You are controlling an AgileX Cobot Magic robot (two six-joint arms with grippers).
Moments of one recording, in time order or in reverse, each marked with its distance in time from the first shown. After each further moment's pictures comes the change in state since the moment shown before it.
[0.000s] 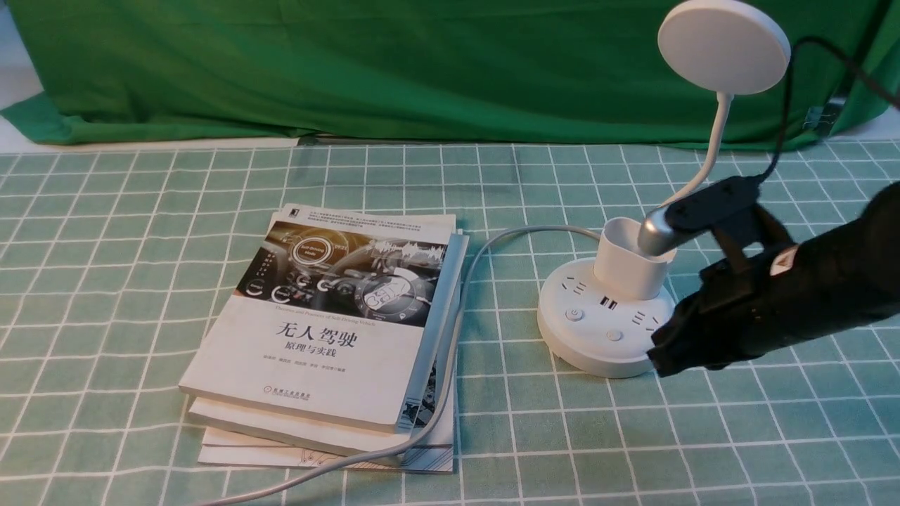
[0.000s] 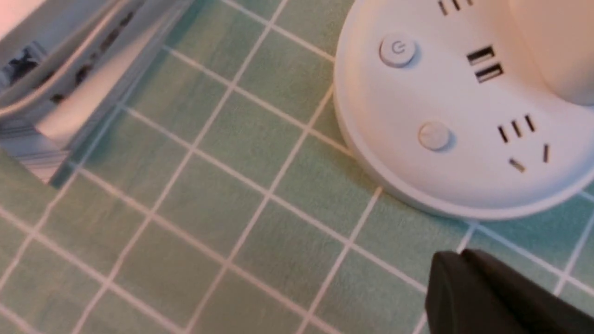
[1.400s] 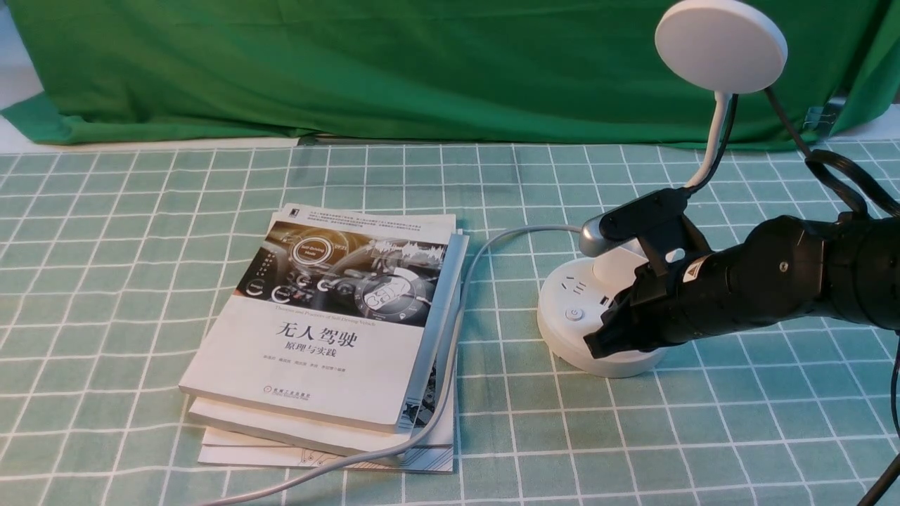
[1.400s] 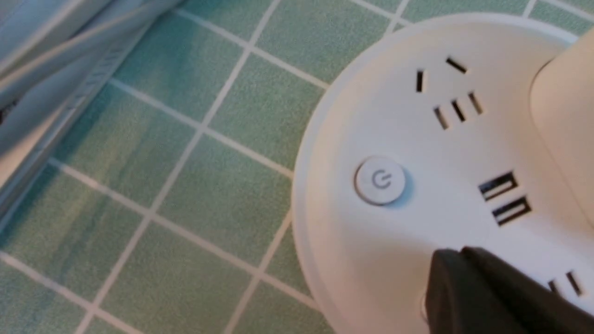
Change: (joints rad) right arm 0.048 0.204 -0.039 0.012 -0.275 0.016; left arm 0.000 0.000 0.000 0.000 0.000 0.000
